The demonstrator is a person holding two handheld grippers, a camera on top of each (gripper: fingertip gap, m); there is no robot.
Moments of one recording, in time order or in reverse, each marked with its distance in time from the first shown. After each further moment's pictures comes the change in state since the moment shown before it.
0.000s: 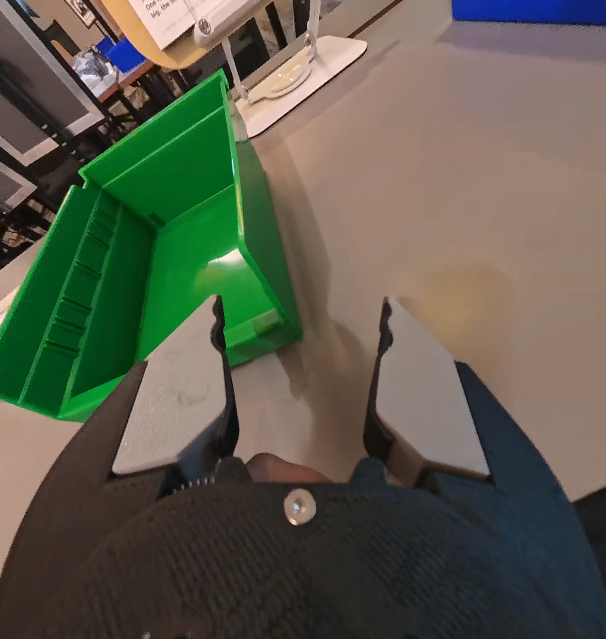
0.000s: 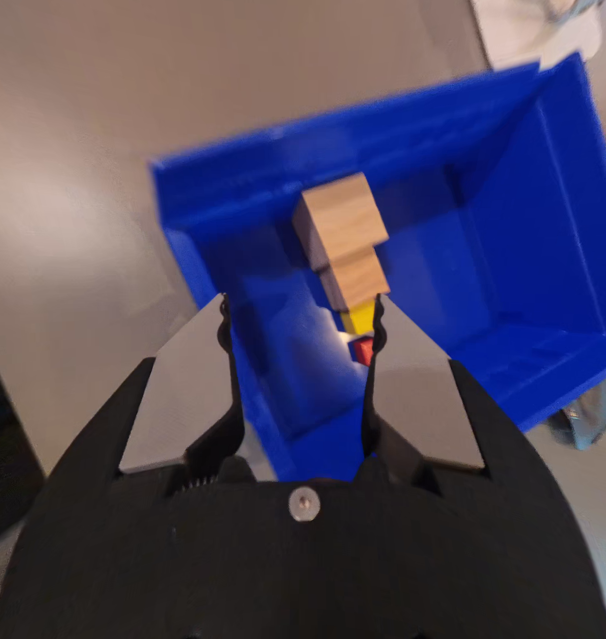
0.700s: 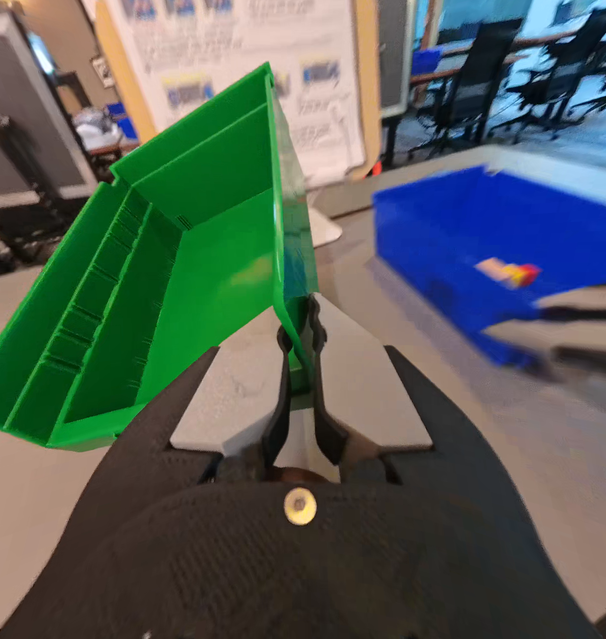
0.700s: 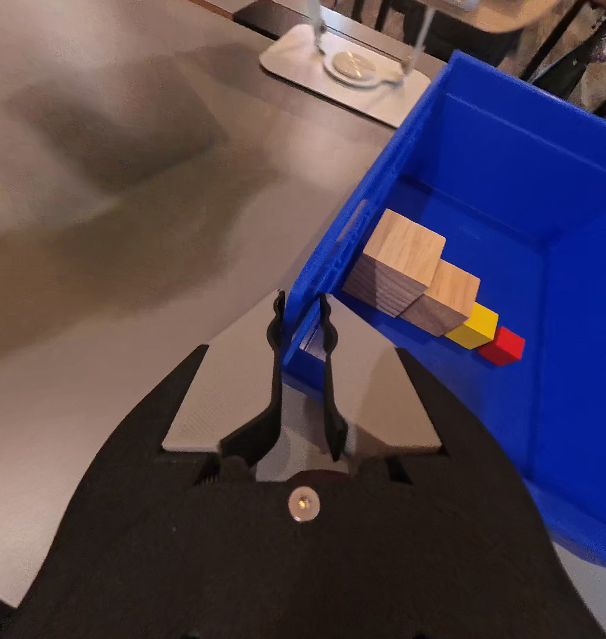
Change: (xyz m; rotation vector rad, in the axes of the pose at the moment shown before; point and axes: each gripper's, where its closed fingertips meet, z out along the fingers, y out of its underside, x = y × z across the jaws) left arm -0.012 -0.145 0.008 0.274 0.082 -0.291; right arm -0.079 -0.115 0.087 0.258 0.514 0.577
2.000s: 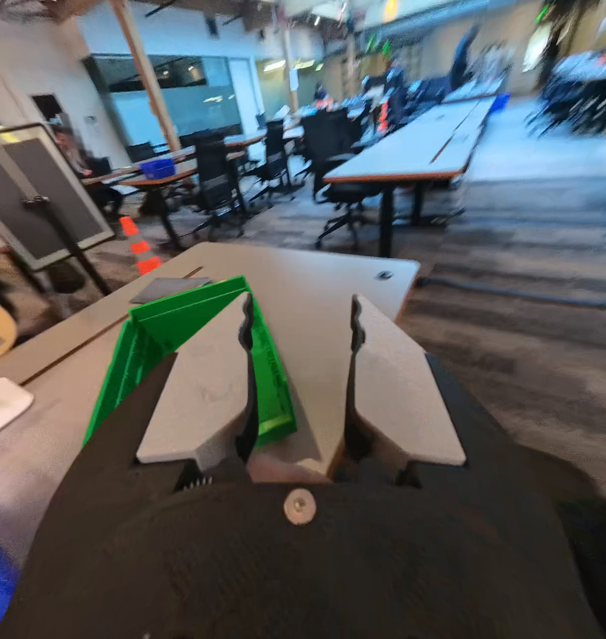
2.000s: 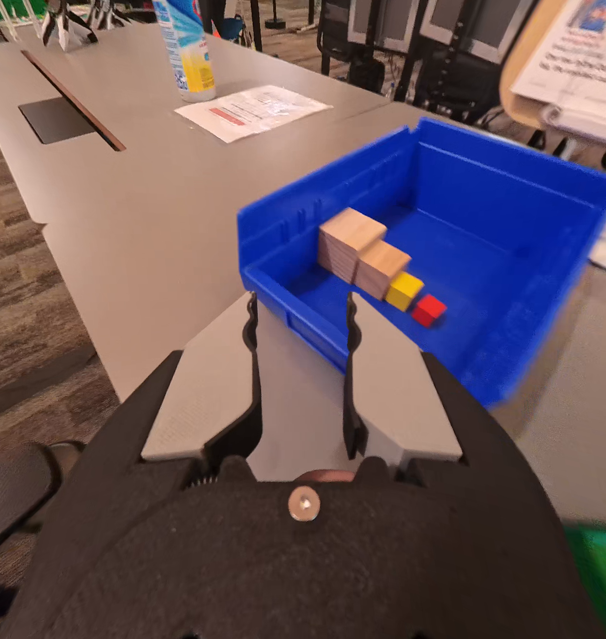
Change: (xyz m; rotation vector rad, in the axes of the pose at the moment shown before) left arm 0.355 -0.098 -0.085 0.200 0.657 0.120; right arm -0.170 -0.088 -0.020 0.209 -0.458 -0.049
